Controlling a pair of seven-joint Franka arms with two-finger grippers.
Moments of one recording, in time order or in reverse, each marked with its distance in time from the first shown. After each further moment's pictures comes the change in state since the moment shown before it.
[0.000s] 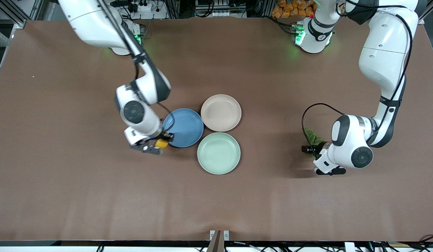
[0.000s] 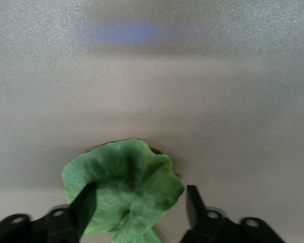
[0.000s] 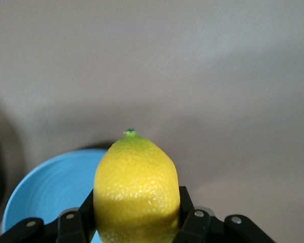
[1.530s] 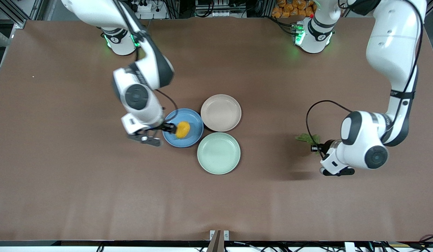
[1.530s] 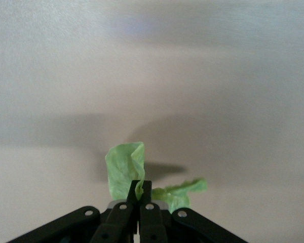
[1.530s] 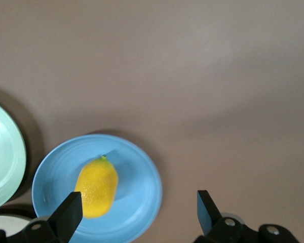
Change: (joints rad) left arm -0.004 -0.101 -0.010 0.075 -0.075 -0.191 -0.016; right arm 0.051 -0.142 -0.125 0.112 -0.002 -0.290 -0.034
